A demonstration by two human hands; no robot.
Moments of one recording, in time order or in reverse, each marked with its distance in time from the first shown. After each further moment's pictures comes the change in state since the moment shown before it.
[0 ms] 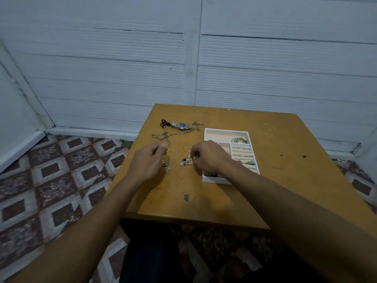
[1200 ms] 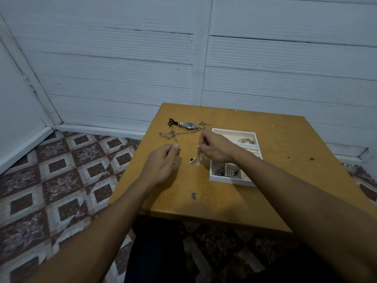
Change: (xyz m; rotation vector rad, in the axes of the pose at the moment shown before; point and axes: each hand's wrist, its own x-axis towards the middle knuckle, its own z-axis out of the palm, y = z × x) left_hand -0.012 0.004 0.007 -0.123 -0.027 0.007; right_hand 0.006 -0.008 -0.022 0.305 -0.063 -0.021
